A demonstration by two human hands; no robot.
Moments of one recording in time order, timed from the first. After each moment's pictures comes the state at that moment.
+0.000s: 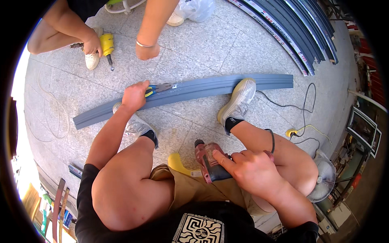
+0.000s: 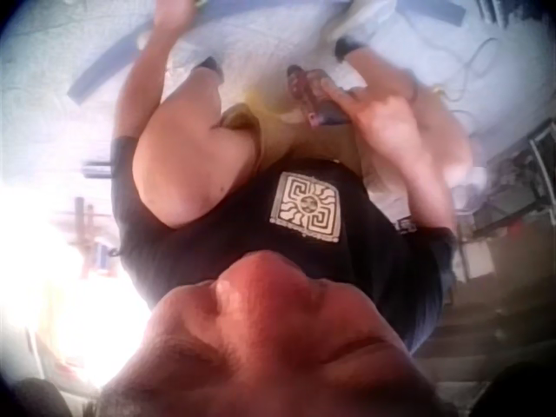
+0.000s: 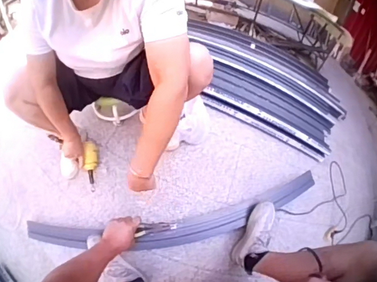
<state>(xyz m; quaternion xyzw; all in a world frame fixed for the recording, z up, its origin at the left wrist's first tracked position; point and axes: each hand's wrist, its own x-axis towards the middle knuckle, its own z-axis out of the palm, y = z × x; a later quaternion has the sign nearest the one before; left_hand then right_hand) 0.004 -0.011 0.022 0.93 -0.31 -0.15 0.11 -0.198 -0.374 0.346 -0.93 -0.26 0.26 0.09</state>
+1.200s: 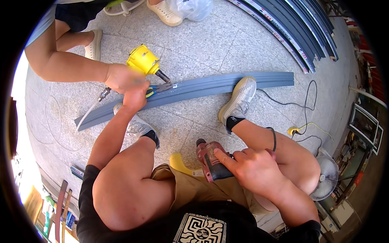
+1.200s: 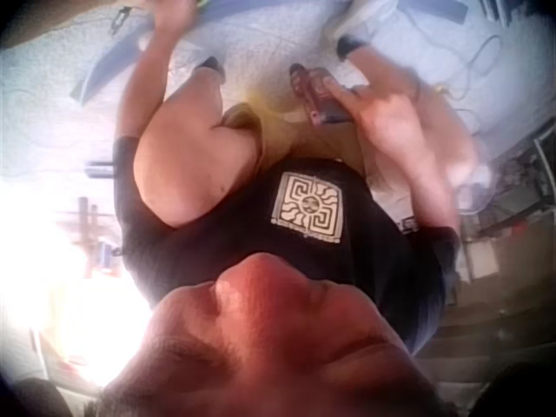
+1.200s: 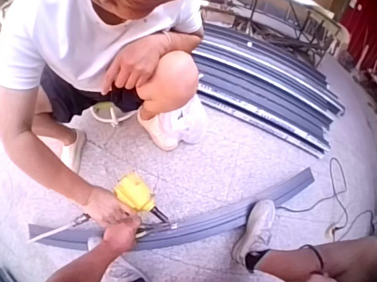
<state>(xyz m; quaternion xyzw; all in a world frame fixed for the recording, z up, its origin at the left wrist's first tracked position) 0.001 -0.011 0.014 0.94 -0.30 -0.16 0.08 -0.198 -0.375 0.349 -0.93 -0.25 0.27 0.08</state>
